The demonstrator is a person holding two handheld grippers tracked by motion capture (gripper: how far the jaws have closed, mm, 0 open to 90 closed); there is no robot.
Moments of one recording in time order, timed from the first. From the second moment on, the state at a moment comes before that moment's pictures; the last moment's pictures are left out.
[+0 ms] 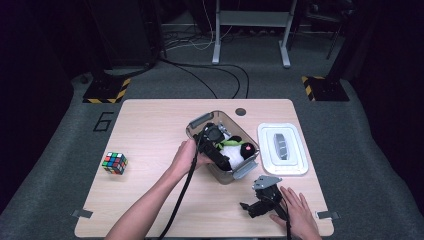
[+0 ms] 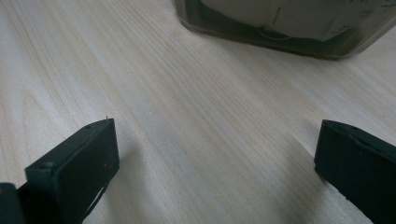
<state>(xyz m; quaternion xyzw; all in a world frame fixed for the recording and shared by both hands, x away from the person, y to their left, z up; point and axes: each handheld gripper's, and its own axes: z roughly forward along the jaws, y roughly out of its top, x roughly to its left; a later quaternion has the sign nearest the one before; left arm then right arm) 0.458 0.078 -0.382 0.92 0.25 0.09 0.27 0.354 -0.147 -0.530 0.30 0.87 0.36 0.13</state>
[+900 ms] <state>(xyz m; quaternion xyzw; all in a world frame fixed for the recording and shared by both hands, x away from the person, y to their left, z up) 0.484 0.053 -0.395 0.92 0.28 0.13 0.25 0.354 -0.147 -0.530 0.30 0.87 0.36 0.12</state>
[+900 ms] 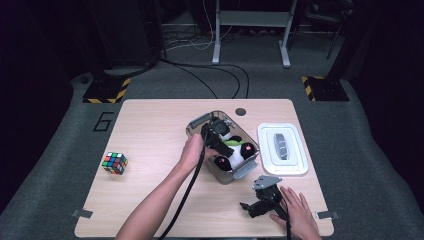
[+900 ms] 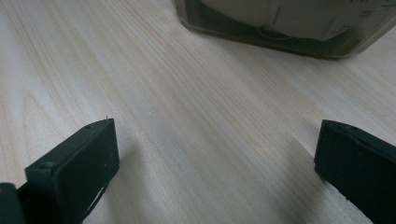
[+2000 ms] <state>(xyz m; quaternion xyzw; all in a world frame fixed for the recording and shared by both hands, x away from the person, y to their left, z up) 0.460 0.078 -0.381 0.93 0.26 0.08 0.26 0.354 -0.147 -0.530 0.30 0.87 0.36 0.13</state>
